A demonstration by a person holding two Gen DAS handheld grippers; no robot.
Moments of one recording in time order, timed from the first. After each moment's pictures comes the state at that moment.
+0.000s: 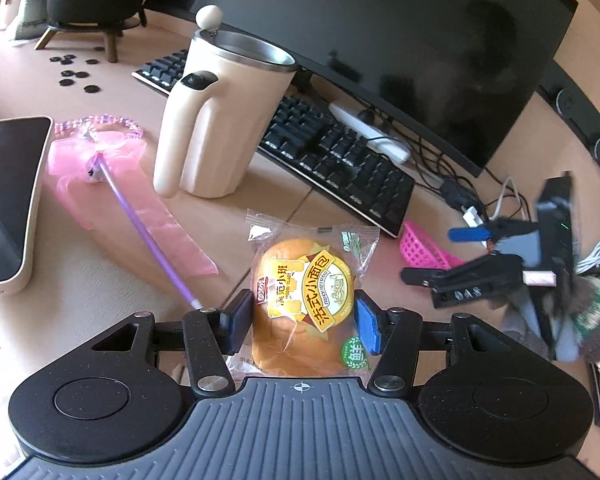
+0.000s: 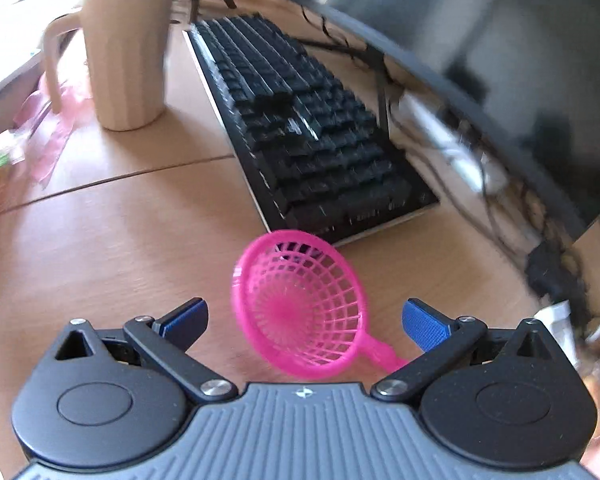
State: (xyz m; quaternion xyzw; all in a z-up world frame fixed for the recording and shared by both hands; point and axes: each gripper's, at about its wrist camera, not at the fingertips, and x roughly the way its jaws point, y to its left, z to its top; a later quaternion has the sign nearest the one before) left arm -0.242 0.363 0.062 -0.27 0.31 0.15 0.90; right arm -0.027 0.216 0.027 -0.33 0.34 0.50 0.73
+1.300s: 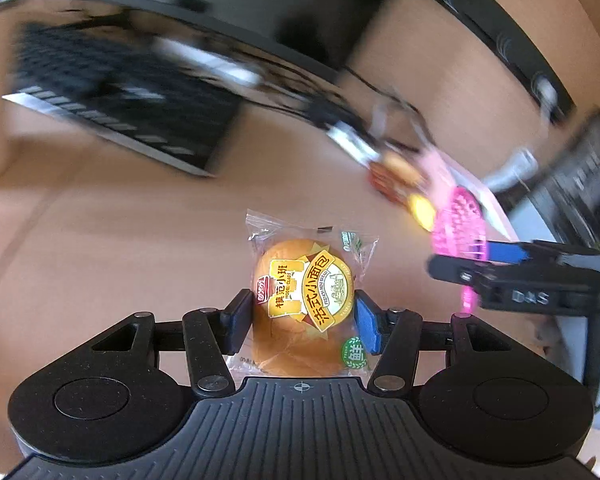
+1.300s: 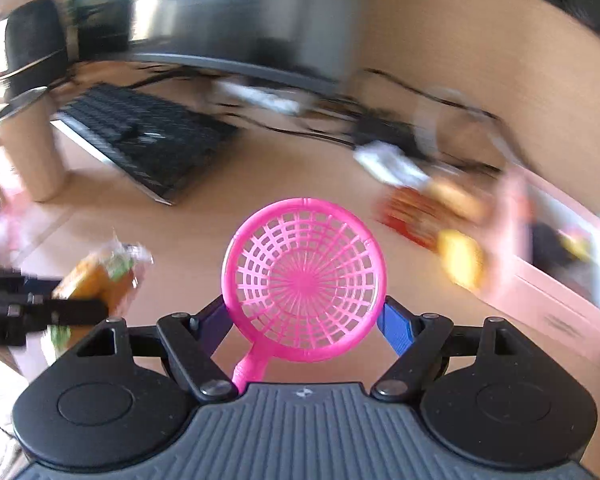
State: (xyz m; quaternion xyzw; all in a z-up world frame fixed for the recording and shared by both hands) left arm -0.134 0.259 0.051 -0.23 0.37 -0.05 0.90; right arm -0.062 0.007 0.093 -0.18 0.37 0.28 0.87
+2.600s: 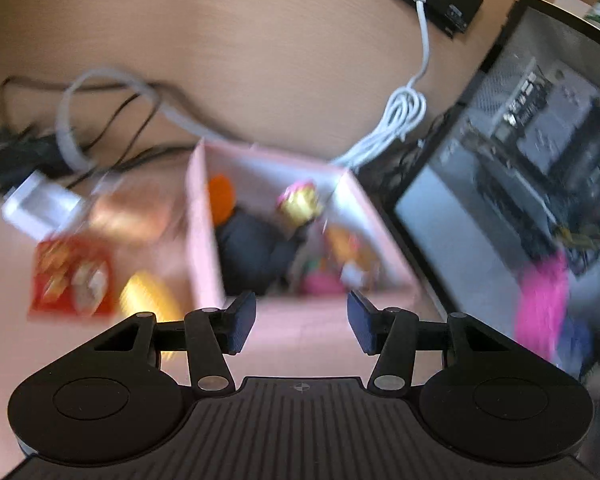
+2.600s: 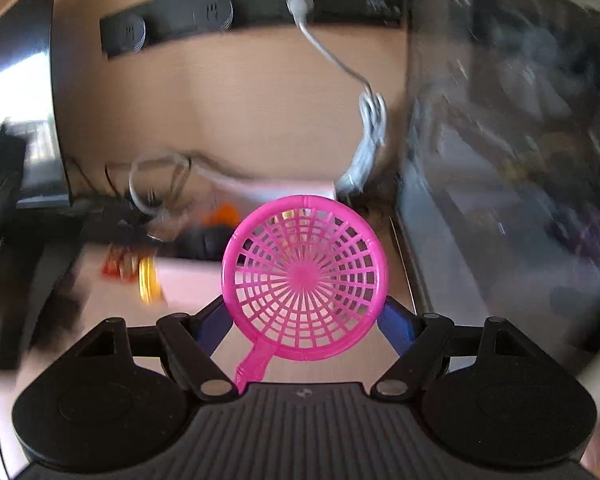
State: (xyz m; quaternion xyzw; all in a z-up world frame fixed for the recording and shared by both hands) left arm 0.074 0.013 0.089 -0.15 0.38 -0.18 0.90; right arm 0.015 -0.239 0.143 -0.02 0.30 0.15 0.94
